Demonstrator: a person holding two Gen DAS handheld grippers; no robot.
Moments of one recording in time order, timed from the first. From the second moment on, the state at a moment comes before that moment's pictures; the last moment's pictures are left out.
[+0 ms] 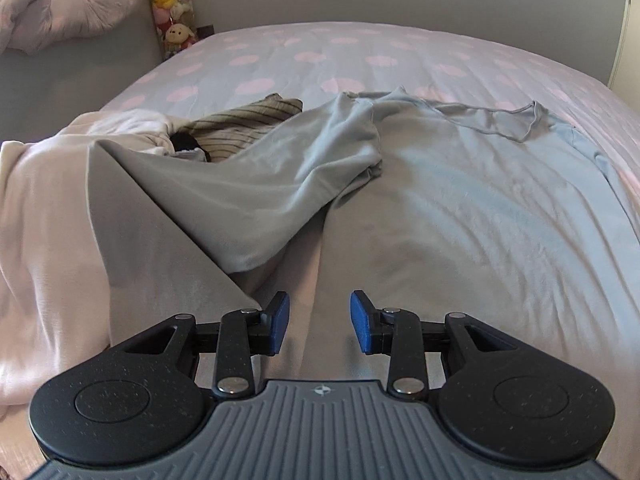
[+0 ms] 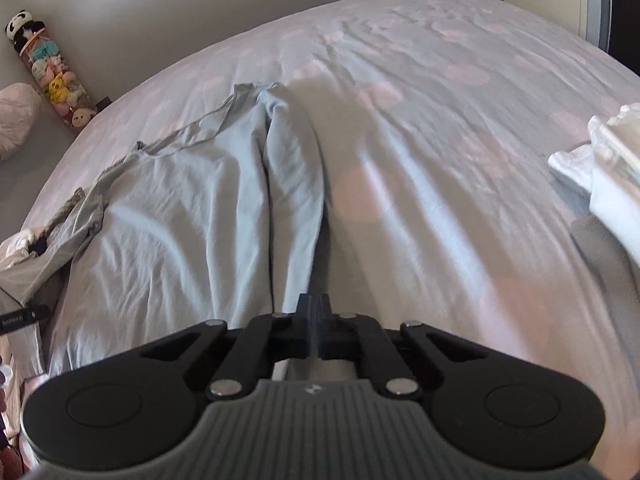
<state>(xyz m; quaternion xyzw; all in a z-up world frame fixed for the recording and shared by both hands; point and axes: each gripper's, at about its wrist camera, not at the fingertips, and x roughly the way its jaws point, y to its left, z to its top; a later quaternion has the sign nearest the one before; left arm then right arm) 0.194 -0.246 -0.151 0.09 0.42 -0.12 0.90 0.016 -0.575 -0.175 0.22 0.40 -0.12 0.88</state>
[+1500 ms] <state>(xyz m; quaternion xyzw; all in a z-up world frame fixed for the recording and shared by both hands) 0.205 -0.258 -0.162 0.09 0.43 -0.18 0.88 0.042 -0.585 -0.156 0.12 0.50 -0.13 0.85</state>
